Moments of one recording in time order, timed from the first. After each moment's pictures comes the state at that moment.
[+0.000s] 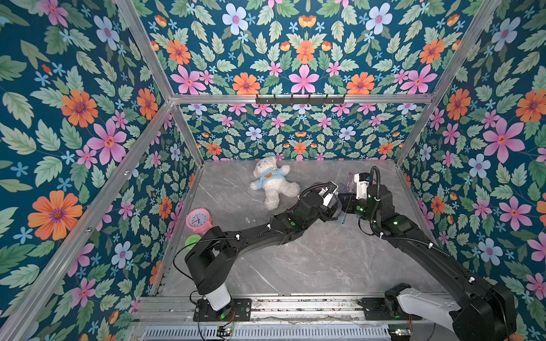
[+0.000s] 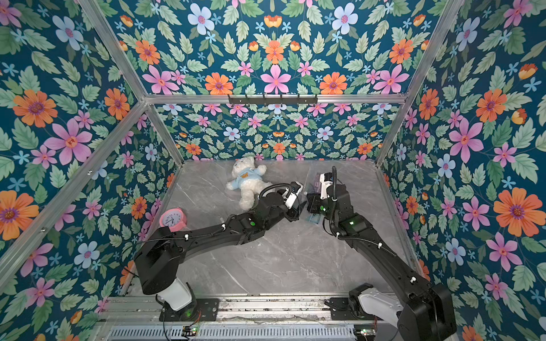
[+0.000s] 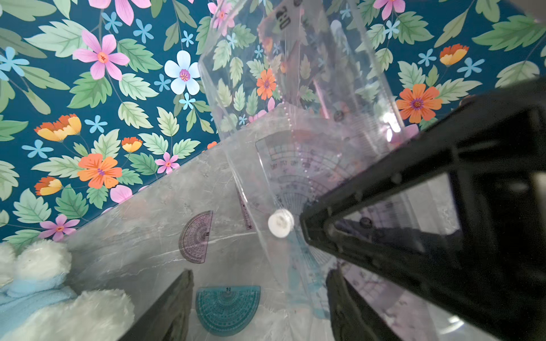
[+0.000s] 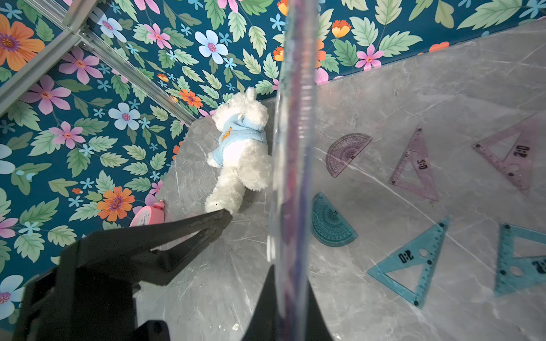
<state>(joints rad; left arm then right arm) -1.01 1.68 1.15 0.24 -0.27 0.05 0.42 1.12 0.86 -0.17 -0.12 0.53</state>
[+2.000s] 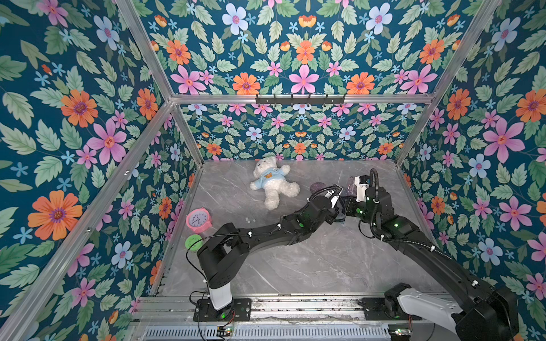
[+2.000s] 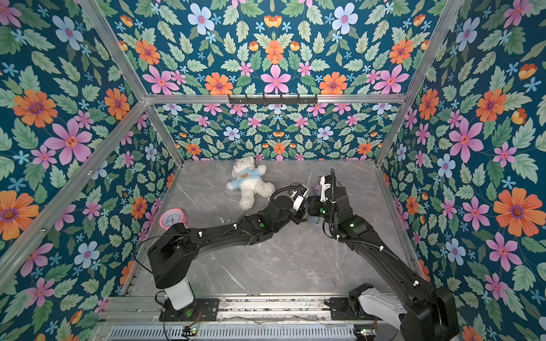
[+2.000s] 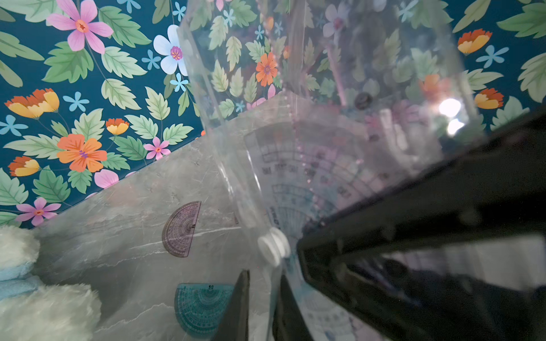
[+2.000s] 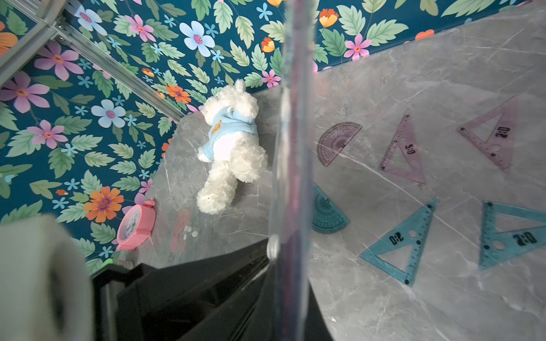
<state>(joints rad) -1.04 1.78 1.21 0.23 -0.31 -0.02 0.44 1.09 0.86 -0.22 -0.07 0.56</state>
